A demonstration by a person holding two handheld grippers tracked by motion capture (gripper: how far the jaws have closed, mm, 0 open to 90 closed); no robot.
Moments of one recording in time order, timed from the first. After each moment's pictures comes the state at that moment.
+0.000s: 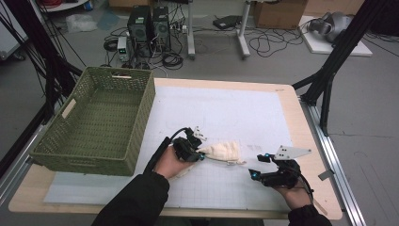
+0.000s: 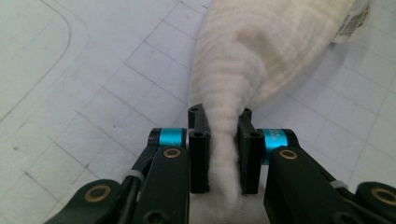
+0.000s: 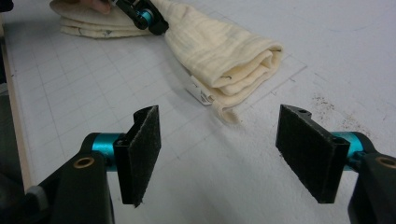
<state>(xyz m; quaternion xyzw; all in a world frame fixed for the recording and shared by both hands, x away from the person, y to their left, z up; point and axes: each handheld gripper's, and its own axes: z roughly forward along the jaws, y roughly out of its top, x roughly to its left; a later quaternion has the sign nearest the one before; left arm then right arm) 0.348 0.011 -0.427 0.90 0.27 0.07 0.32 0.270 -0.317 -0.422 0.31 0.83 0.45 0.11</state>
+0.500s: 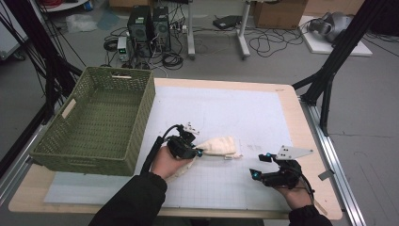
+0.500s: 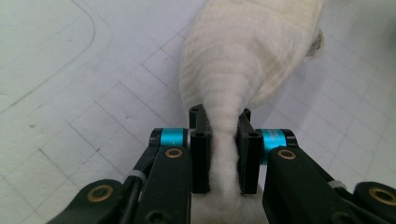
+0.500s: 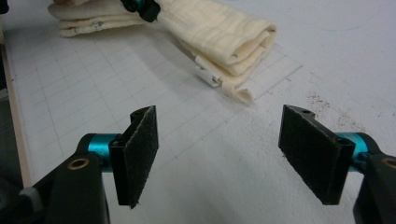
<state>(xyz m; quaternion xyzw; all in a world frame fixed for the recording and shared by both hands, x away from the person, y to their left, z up) 0.347 0.029 -0.416 0.87 0.33 0.05 0.37 0.270 -0.320 -0.422 0.32 0.83 0.45 0.11</state>
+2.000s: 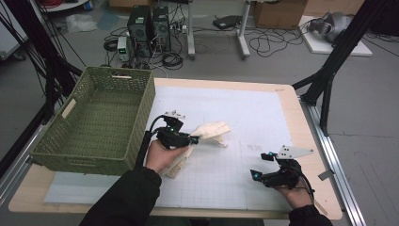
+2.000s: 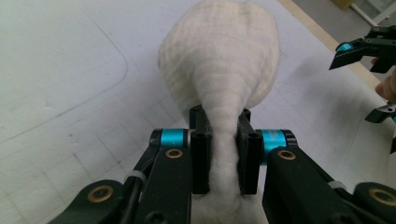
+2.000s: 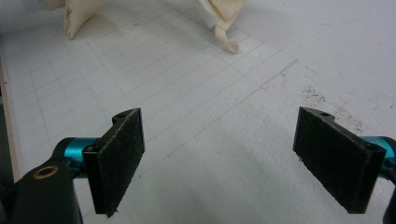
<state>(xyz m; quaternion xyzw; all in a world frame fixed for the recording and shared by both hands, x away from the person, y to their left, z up) 0.358 0.058 -0.385 0.80 0.40 0.00 0.45 0.273 -0.324 -0.428 0.33 0.82 0.46 0.10</state>
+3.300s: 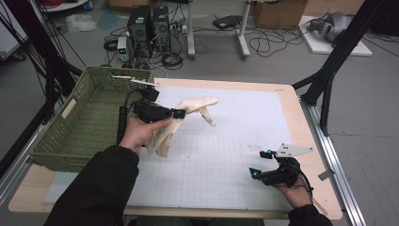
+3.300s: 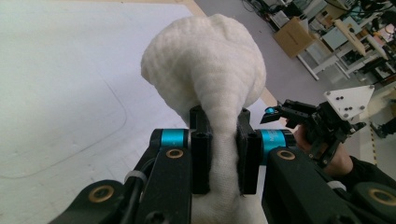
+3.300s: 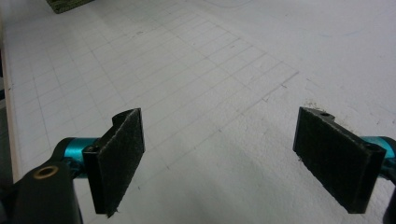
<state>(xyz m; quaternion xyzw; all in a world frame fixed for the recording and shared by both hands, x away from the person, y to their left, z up) 0.379 0.116 -0.304 0.74 0.43 -0.07 0.52 0.279 -0.321 -0.427 0.32 0.82 0.47 0.10</state>
